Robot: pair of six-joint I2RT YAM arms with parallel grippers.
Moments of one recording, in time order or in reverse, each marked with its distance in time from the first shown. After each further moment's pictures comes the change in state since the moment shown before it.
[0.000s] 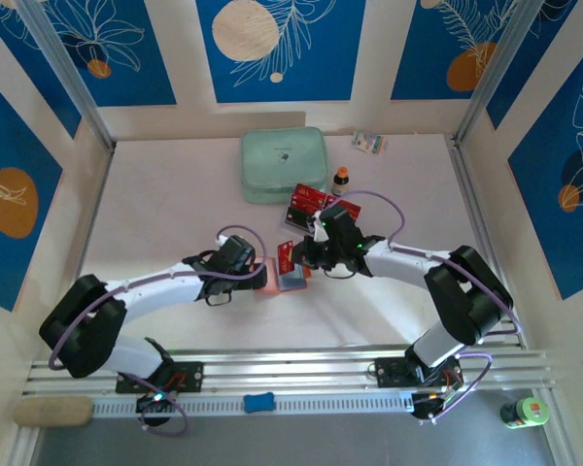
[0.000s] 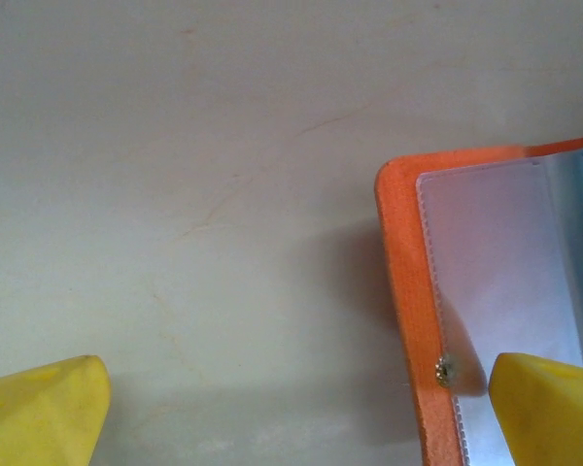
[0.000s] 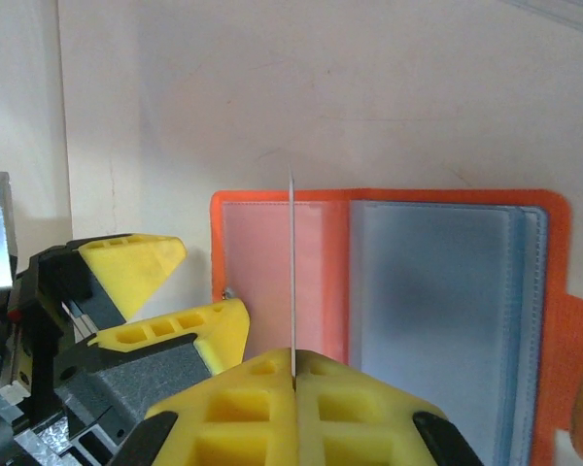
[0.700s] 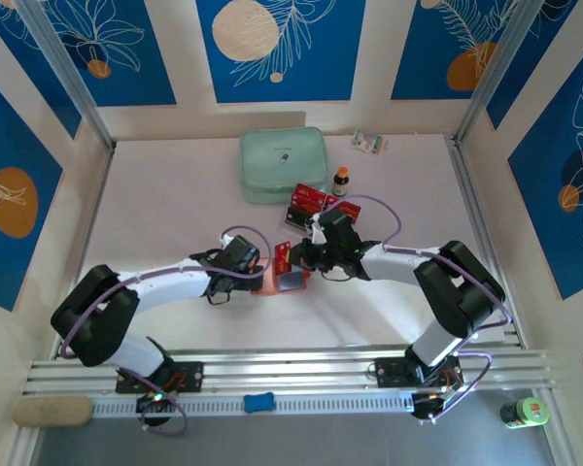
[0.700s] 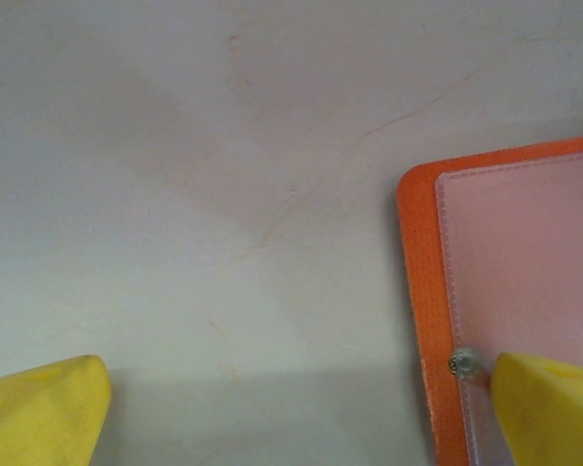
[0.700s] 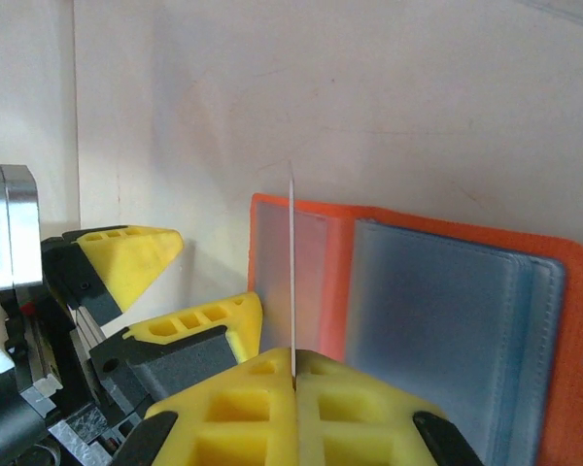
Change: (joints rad) left arm 0.000 0.074 0.031 -0.037 -0.089 0.097; right arm 0.016 0.056 -0.039 0.148 -0.005 0.018
